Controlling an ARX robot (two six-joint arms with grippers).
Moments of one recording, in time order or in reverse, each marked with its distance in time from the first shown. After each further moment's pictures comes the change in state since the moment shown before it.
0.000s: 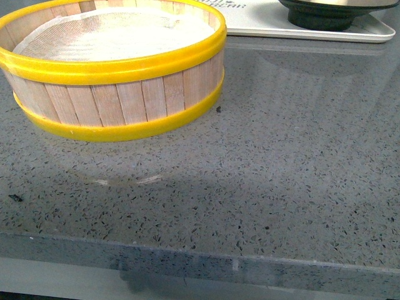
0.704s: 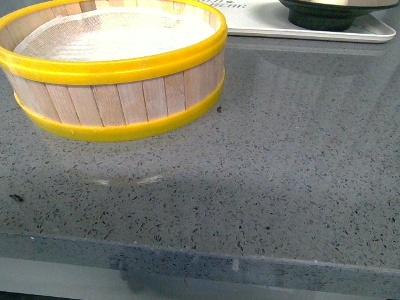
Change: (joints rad) left arm 0.000 0.000 0.000 0.000 0.000 0.000; right arm 0.000 -0.087 -0.095 0.019 0.000 0.000
